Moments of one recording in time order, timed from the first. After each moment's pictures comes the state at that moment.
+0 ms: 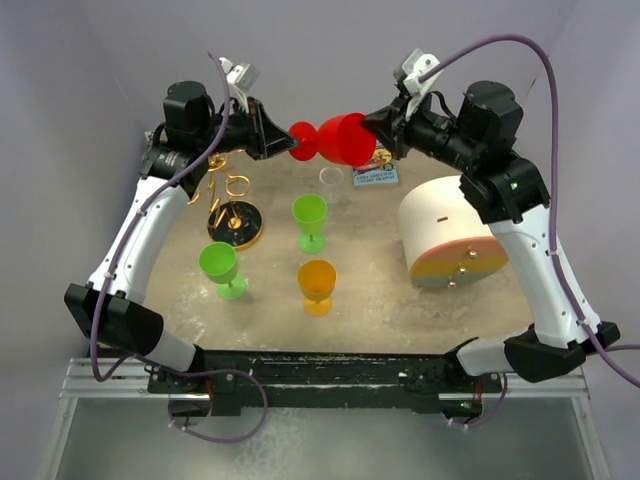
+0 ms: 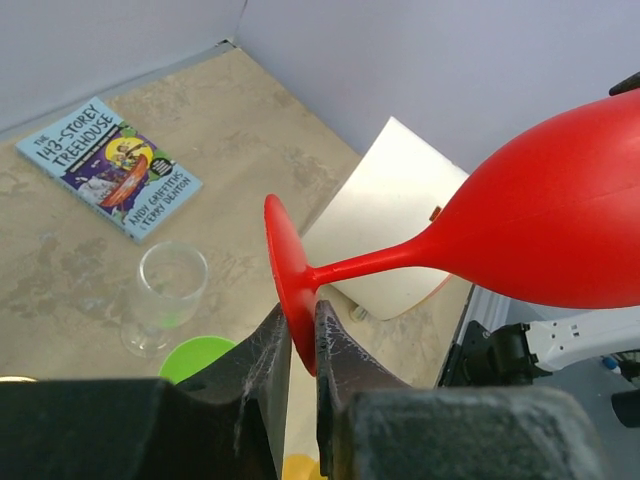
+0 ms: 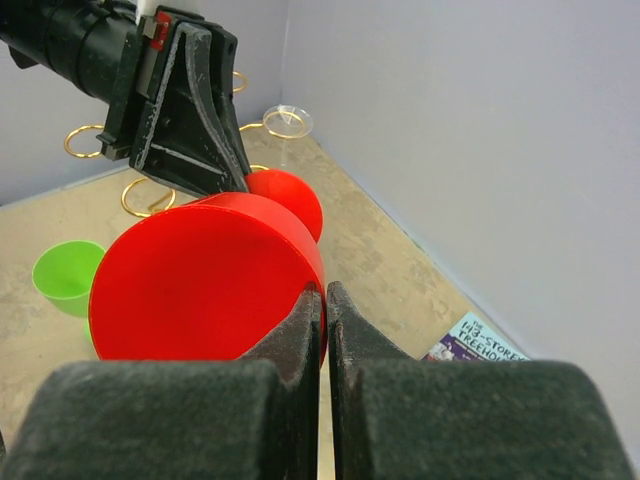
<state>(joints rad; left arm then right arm) -0.27 1.51 1.68 -0.35 0.78 -0.35 0.49 1.38 1.89 -0.55 -0.39 -0.21</state>
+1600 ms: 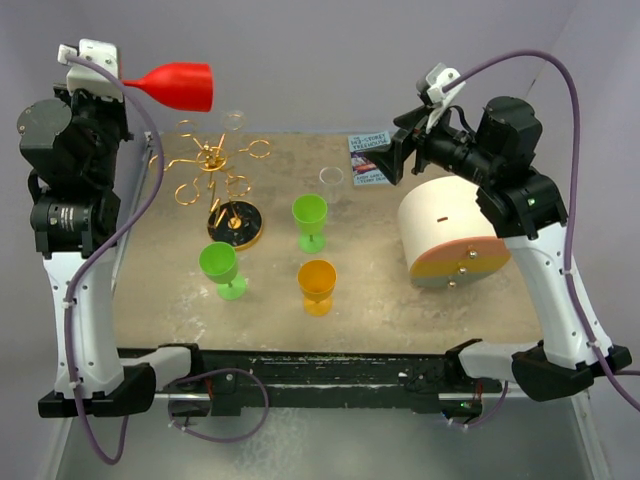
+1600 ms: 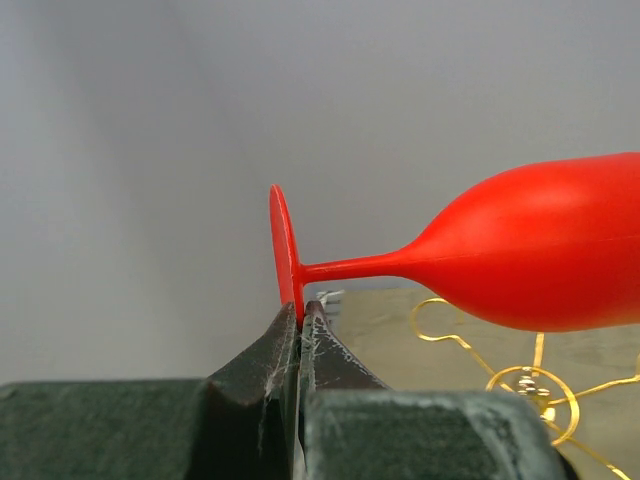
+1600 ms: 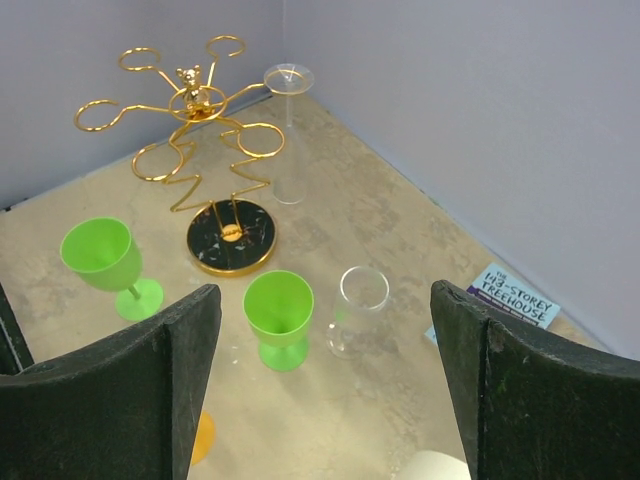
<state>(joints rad) 0.02 1.18 1.82 -0.52 -0.08 0.27 0.40 1.27 1.77 -0.59 -0.44 -0.13</state>
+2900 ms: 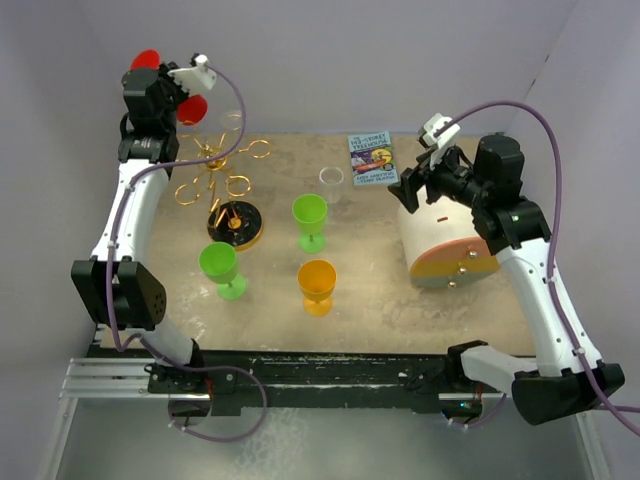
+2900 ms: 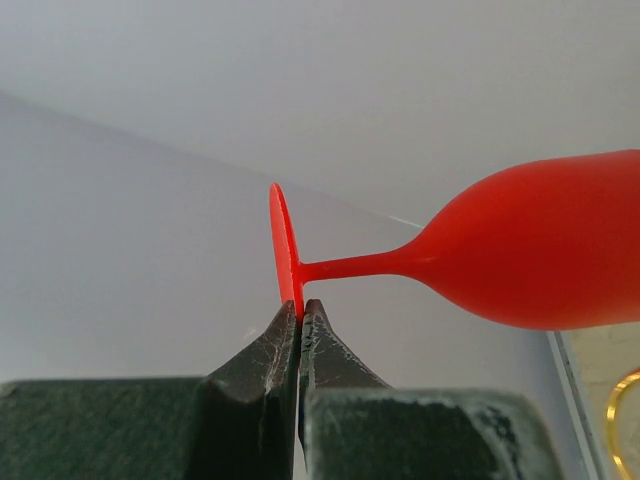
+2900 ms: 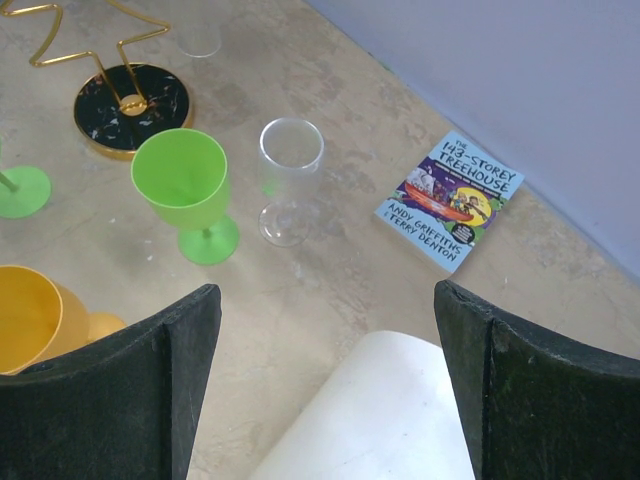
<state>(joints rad) -0.01 1.64 1.72 -0.06 -0.22 1.10 0.22 1.14 1.35 -0.52 -0.47 -0.31</state>
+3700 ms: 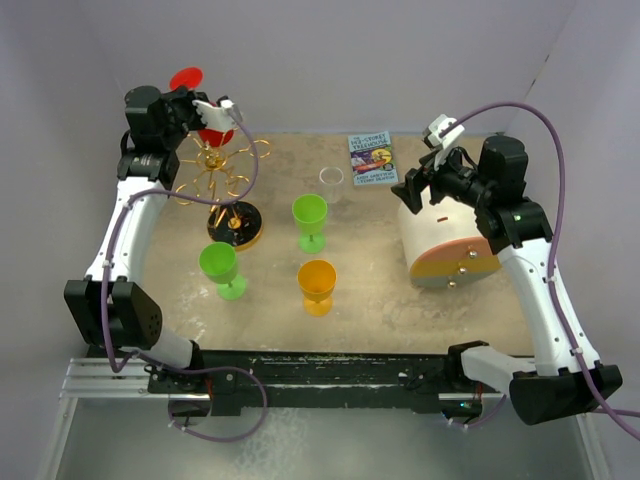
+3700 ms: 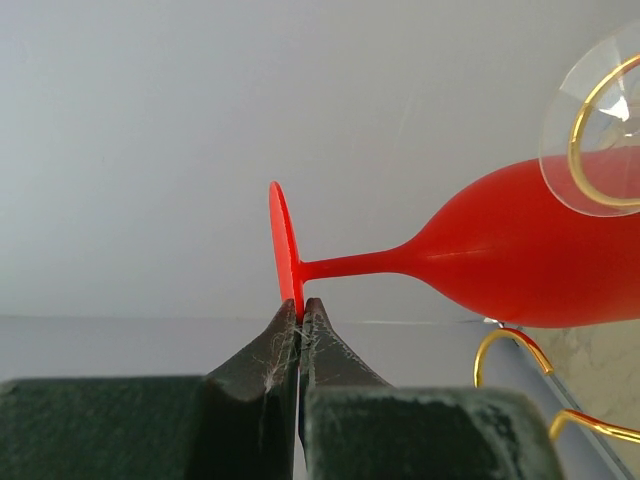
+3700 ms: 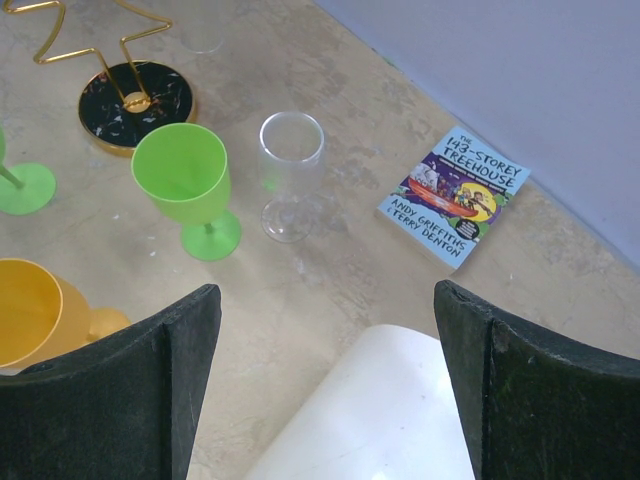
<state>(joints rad) -0.02 1.53 1.54 -0.10 0.18 1.33 0.18 1.14 1.33 -0.52 -0.52 -0.31</state>
